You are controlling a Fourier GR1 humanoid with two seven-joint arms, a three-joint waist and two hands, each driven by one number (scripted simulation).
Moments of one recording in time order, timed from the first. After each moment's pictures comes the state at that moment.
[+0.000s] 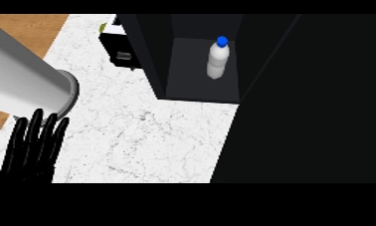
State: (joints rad) left arm 0.33 0.59 -0.34 -1.98 0.73 0.17 -0.53; right arm 0.12 -0.18 0.74 -2.45 0.10 0.48 0.44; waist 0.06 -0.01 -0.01
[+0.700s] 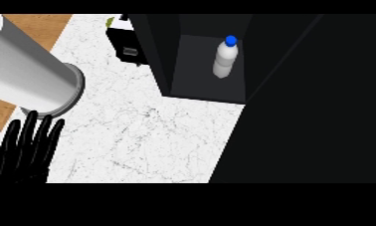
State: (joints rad) left arm 0.35 0.62 -0.32 -1.99 0.75 0.12 -0.54; right arm 0.10 -0.18 0.73 -2.43 0.04 0.49 0.44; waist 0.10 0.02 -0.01
